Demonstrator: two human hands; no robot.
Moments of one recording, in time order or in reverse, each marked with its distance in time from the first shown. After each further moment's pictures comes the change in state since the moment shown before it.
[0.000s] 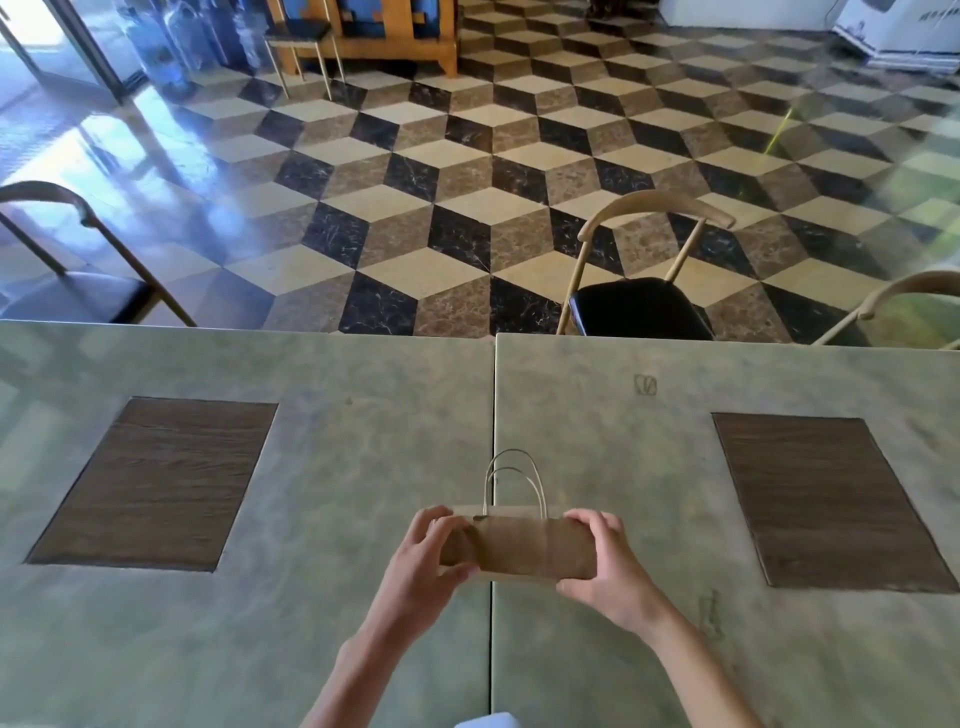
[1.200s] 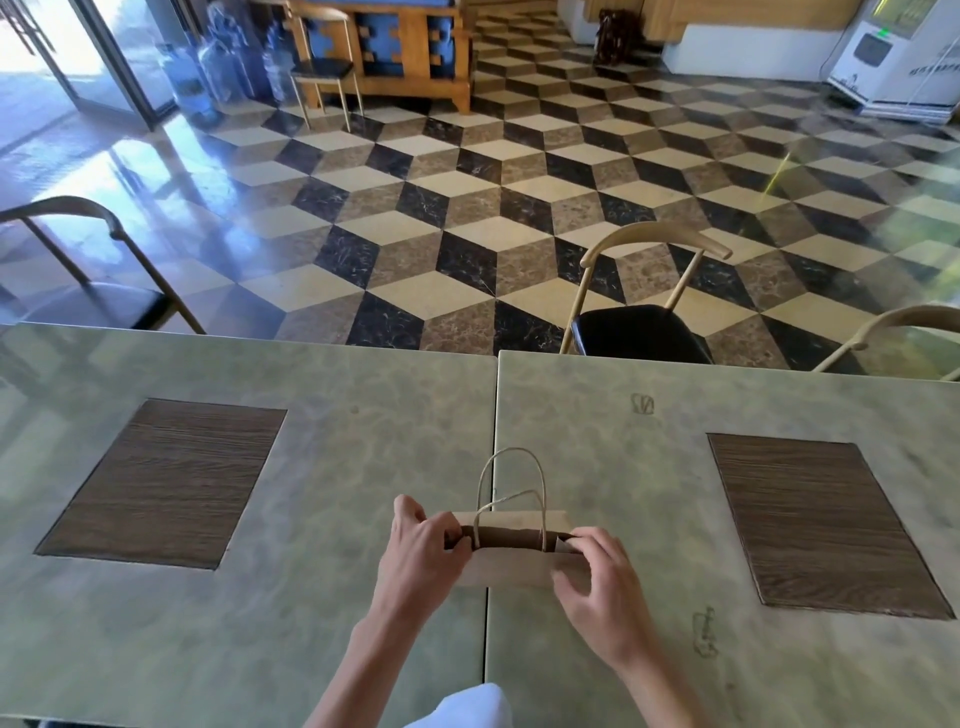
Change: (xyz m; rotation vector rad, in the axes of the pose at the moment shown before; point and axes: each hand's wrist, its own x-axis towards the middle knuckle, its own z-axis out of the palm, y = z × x) left_hand -0.003 0.052 -0.017 0.241 0.084 -0.257; right_hand -0.025 -0.008 0.019 -0.268 0.440 -0.339
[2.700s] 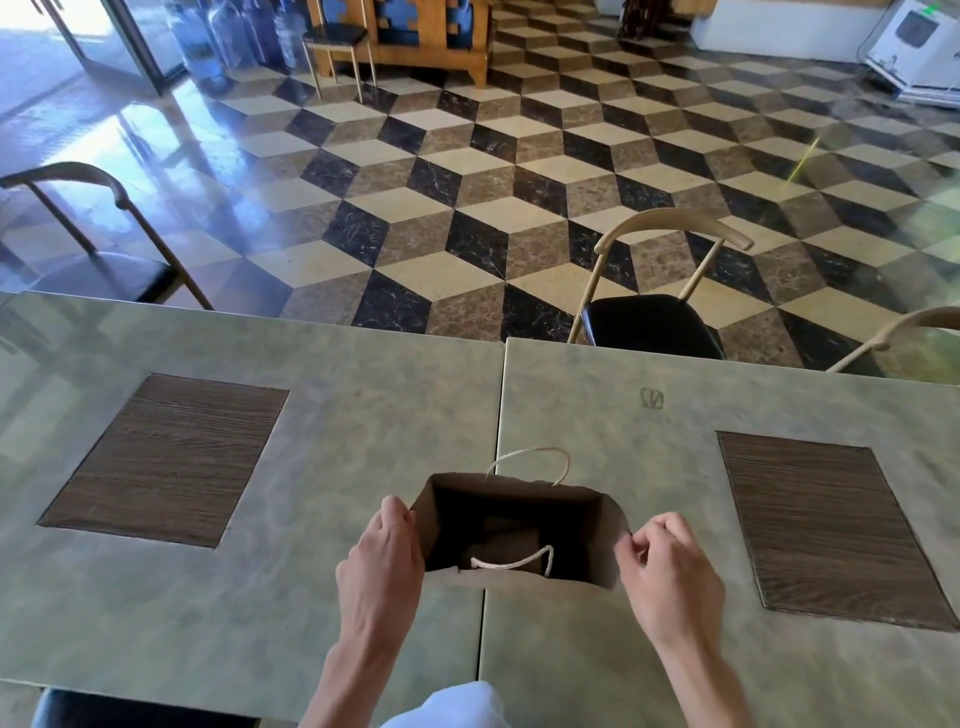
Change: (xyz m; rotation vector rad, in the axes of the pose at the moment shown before) left_hand -0.023 -0.004 -0.015 0.047 0.279 -0.133; right_hand 0.023 -0.011 -0.054 -0.359 0.118 0.328
